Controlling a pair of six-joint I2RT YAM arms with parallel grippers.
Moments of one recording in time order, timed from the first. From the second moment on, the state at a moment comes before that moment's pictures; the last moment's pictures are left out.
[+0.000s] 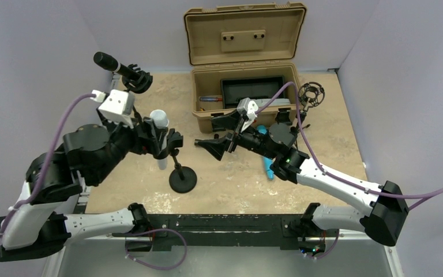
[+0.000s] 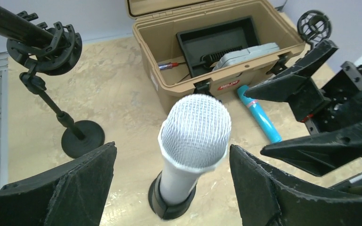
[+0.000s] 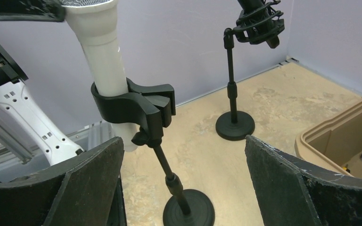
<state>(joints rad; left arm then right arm) -1.07 0.85 1.62 -1.07 -0.67 -0.32 0.90 1.17 0.85 0.51 -0.27 0.27</state>
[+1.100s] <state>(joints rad) -1.04 0.85 1.40 -0.70 -0.03 0.02 0.90 1.01 0.81 0.39 -0.25 0.09</state>
